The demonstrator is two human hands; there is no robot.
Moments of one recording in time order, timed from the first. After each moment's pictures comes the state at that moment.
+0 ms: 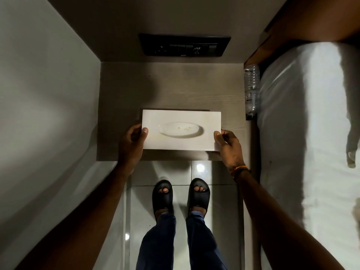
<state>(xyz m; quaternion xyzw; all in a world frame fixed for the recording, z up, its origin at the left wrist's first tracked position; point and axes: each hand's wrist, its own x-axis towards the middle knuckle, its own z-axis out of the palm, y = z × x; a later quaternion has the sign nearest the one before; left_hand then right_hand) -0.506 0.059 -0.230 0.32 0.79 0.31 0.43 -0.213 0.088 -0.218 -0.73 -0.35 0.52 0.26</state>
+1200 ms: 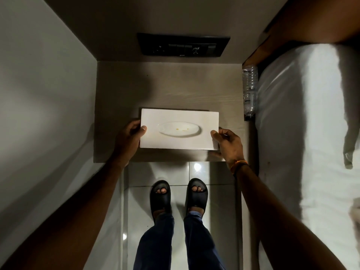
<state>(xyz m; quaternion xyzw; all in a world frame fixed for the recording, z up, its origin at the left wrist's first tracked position) -0.523 0.083 -0.231 0.34 0.77 0.26 0.48 -0.203 0.102 -0.237 -0.74 -0.29 0.55 0.25</state>
